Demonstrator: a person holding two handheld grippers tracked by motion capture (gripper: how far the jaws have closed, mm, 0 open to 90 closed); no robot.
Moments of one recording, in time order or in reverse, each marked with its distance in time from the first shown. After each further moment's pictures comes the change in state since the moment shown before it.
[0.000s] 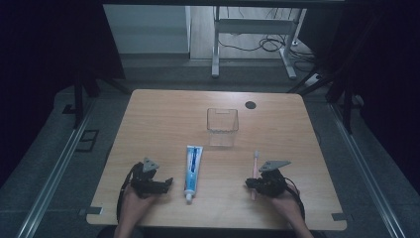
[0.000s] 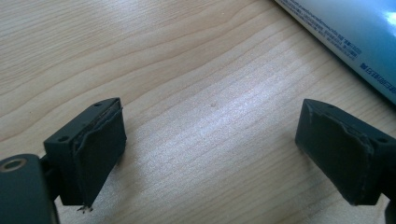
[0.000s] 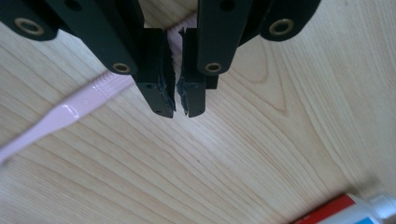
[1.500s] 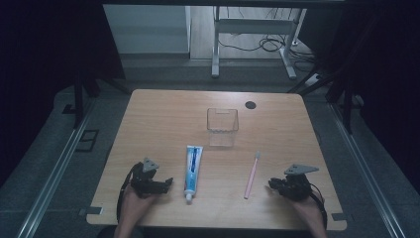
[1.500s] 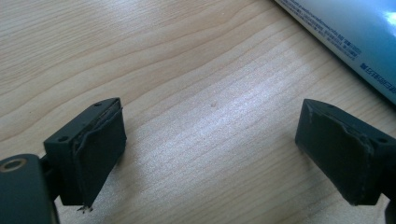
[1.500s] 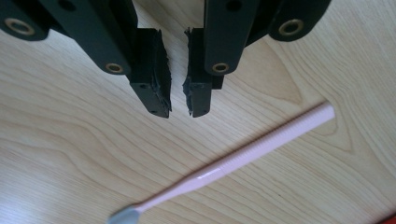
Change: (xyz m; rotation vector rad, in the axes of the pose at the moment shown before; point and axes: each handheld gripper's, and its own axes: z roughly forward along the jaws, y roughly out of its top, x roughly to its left) left arm 0.000 0.000 0.000 0.001 -0.001 0.001; right arm -0.029 -0.036 -0.048 -0.044 -0.147 0.066
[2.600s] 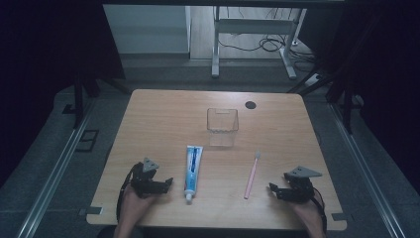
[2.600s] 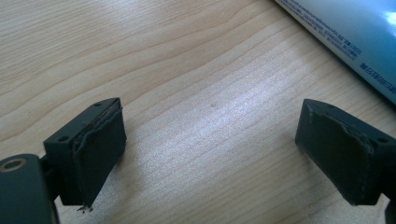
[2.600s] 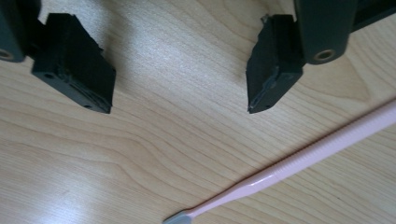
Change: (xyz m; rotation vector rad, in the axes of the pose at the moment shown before) left arm 0.000 0.000 0.000 -0.001 0.000 -0.001; right arm -0.007 -0.016 0.002 -0.054 -0.153 0.023
